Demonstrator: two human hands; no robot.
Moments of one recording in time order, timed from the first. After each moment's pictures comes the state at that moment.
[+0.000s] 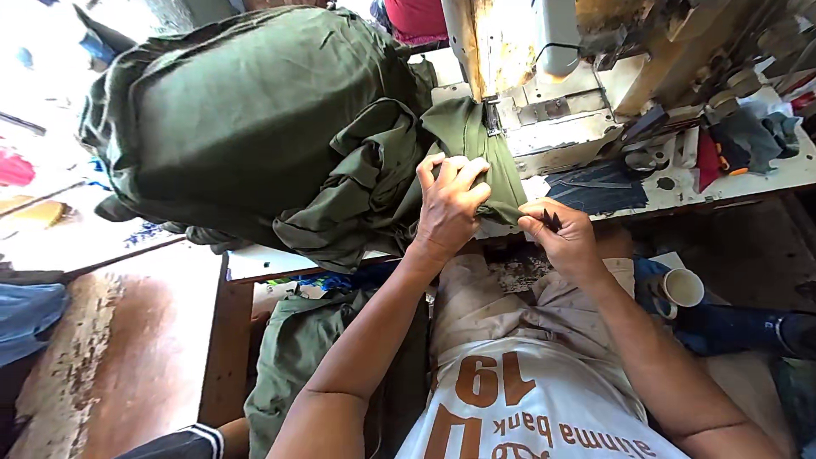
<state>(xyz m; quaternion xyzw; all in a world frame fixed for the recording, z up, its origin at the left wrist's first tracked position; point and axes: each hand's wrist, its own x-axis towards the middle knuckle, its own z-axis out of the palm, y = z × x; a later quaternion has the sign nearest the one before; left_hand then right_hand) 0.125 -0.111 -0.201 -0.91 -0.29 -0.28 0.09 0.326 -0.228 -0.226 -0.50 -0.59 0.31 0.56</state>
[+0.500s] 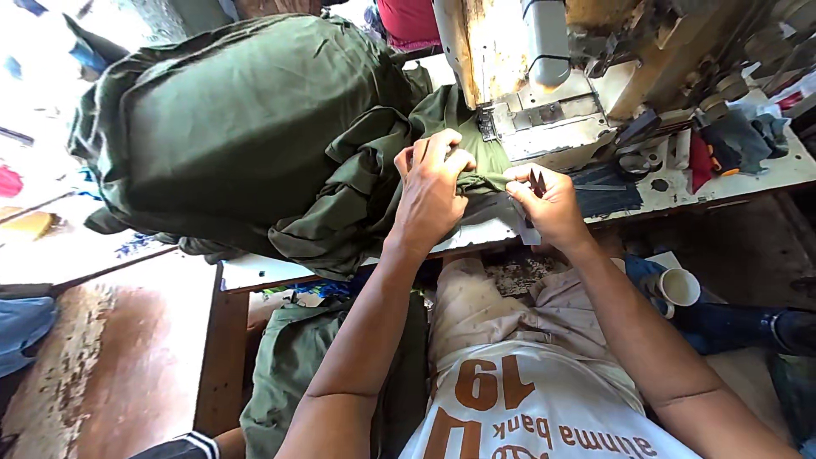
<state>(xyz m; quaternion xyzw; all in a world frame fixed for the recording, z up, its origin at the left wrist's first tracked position) 0.121 -0.089 -0.165 -0.90 -0.37 -0.22 0.01 0.326 -0.170 -0.210 -0.47 -0.56 0.33 0.60</state>
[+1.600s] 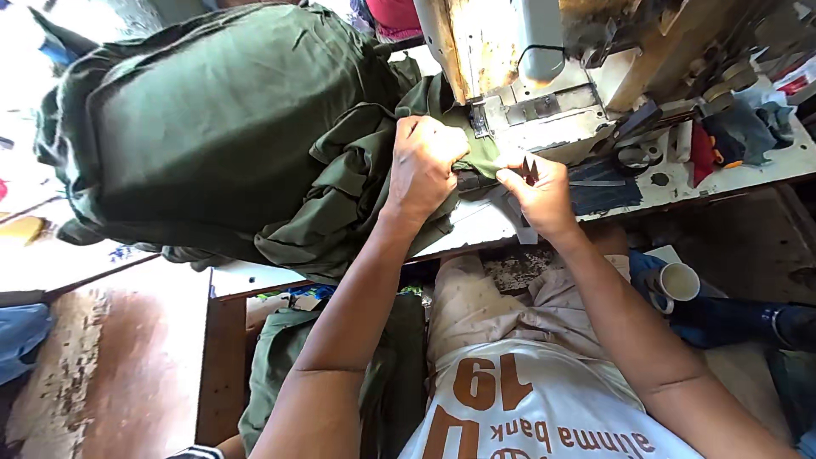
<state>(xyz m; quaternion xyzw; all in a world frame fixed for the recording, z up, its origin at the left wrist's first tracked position) 0.131 -0.043 -0.178 -0.92 -0.26 -0.28 0.09 0.323 -0.149 -0.218 -0.44 -0.55 0.28 0.65</state>
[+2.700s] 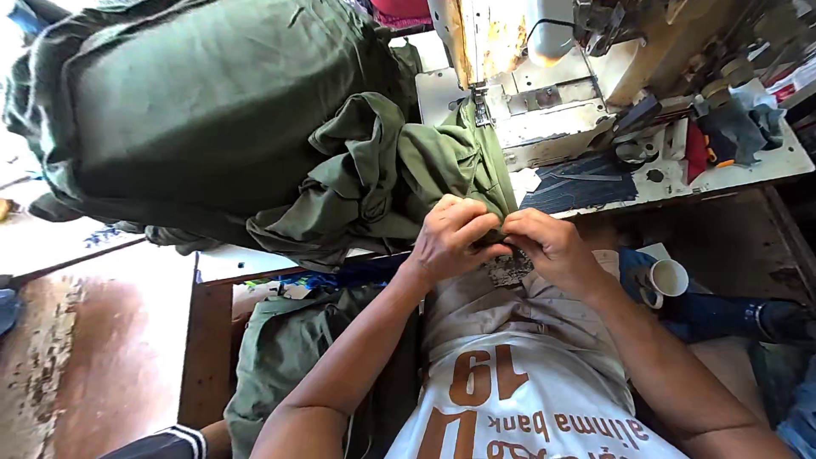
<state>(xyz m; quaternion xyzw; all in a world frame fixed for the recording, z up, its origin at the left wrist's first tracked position) 0.118 -0.145 -0.233 -0.90 -0.14 -0.40 -0.05 0.332 -0.241 -0.229 -0.47 -0.74 0.19 0.43</state>
